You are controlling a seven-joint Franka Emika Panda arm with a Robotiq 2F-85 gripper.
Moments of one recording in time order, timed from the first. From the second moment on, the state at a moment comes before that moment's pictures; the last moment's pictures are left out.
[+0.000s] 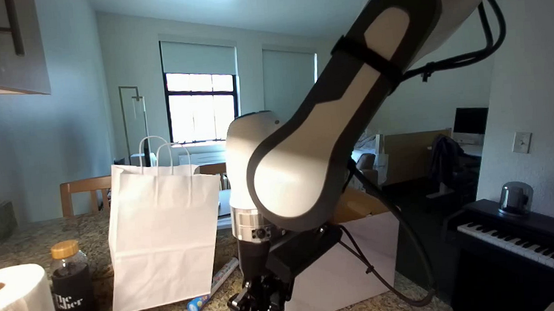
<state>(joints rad) 0.42 0.04 0.37 -2.54 0.09 2.53 0.36</state>
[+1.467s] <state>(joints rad) 0.40 0.08 0.38 -2.54 0.27 2.48 0.20</state>
